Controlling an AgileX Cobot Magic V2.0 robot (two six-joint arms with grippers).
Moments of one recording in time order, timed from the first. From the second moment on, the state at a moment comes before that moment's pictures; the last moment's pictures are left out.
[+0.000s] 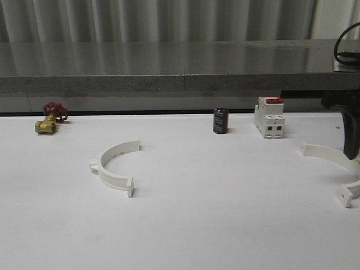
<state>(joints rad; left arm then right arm) -0.12 0.15 -0.49 -0.03 0.70 -0.04 0.00 1.85 -1.24 0.07 0.90 0.07</state>
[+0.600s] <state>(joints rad) -0.12 0.15 -0.49 -0.03 0.70 -0.04 0.00 1.96 -1.29 0.07 0.88 0.07</state>
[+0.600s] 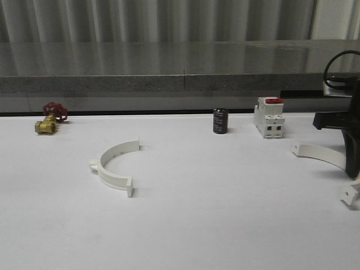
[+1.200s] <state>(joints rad) -0.12 0.15 -0.49 -0.03 0.70 -0.04 0.17 1.84 -1.32 0.06 0.93 0.33</state>
